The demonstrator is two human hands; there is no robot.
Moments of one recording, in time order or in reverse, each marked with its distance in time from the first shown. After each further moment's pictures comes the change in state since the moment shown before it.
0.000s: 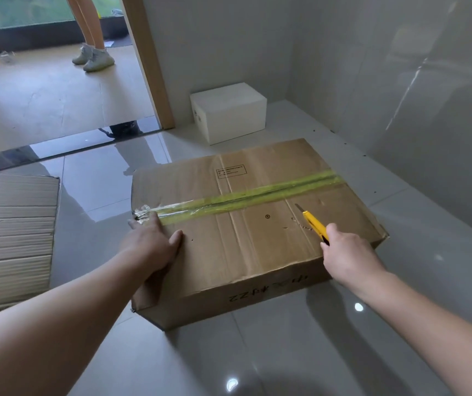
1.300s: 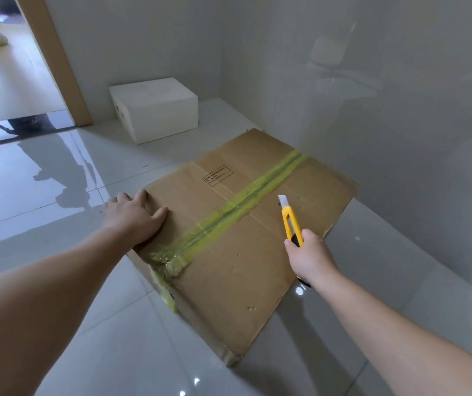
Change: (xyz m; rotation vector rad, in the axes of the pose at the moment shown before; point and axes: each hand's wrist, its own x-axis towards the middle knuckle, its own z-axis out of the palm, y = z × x) left_hand 0.057 0.123 0.019 0.047 0.126 0.319; right_hand -0.007 0.054 -0.004 0.519 0.009 0.488
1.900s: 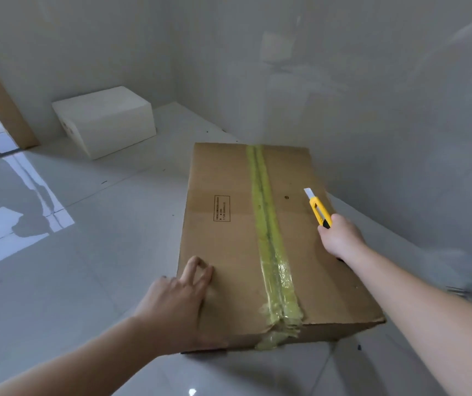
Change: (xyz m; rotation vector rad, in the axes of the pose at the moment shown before) left_hand -0.160 0.091 -0.016 0.307 -0.226 0.824; right_hand 0.034 0.070 -0.086 -0.270 0.189 0.211
